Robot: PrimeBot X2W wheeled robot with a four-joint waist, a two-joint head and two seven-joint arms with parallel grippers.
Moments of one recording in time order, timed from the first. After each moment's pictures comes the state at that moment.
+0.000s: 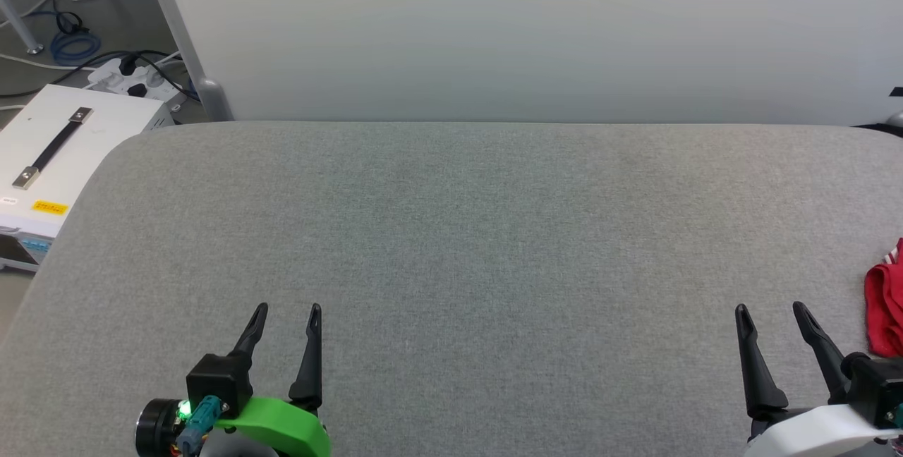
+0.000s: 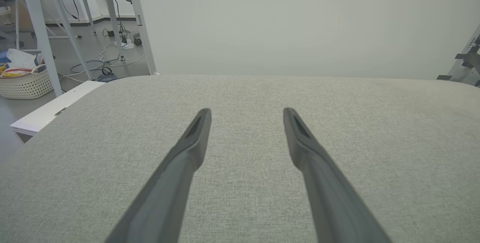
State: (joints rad) left arm 0.00 0.19 -0.18 0.20 -0.27 0.01 -0.26; right arm 0.19 -0.07 -0.07 -0.18 0.15 0.14 -0.03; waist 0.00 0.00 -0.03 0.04
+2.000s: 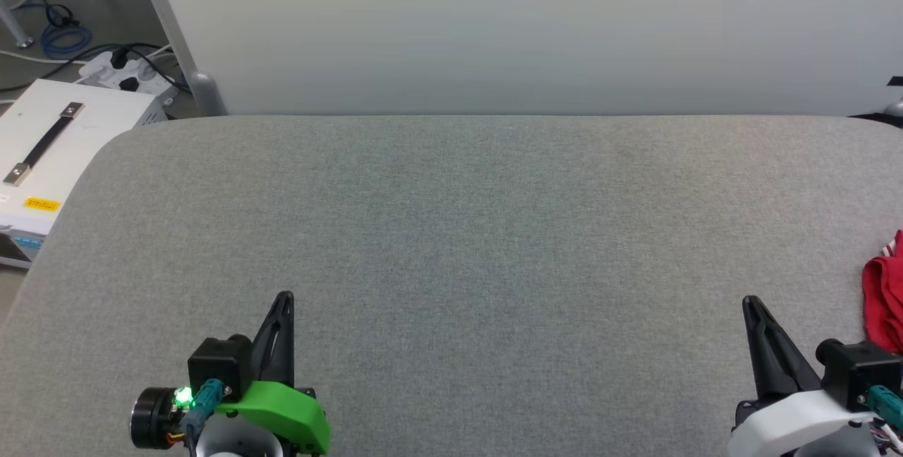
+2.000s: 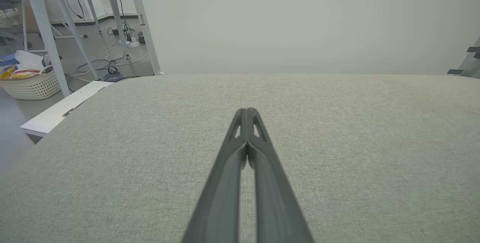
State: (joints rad) left arm 0.00 0.15 -0.13 0.15 -0.20 0.01 -0.17; right arm 0.15 -0.07 -0.04 -0.13 0.11 0.14 -0.02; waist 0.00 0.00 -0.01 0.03
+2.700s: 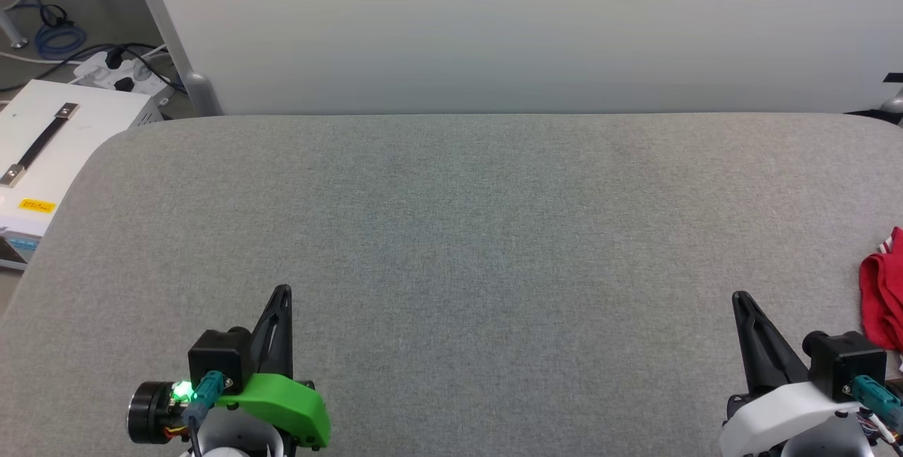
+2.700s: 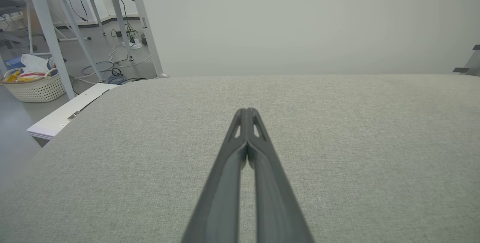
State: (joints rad) left arm 0.00 0.13 -0.10 0.11 -0.15 0.01 -0.13; right arm 0.12 -0.06 -0.03 -0.10 0.09 0.14 -0.02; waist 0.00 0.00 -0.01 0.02
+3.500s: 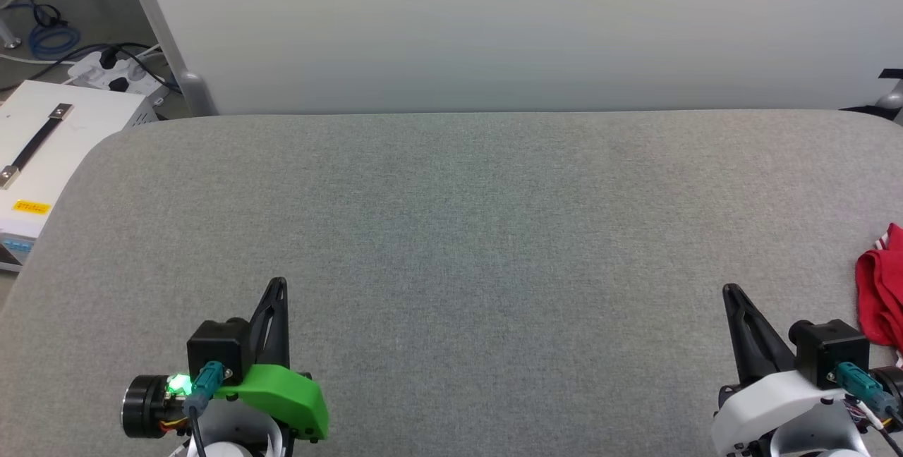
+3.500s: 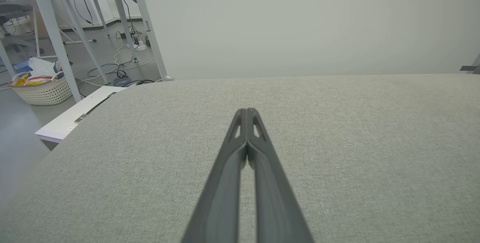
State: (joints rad) left arm 0.00 0.10 -0.06 0.07 -0.10 0.01 -0.08; right arm 0.08 -0.06 -0.02 -0.06 0.05 0.14 -0.01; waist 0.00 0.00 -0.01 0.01
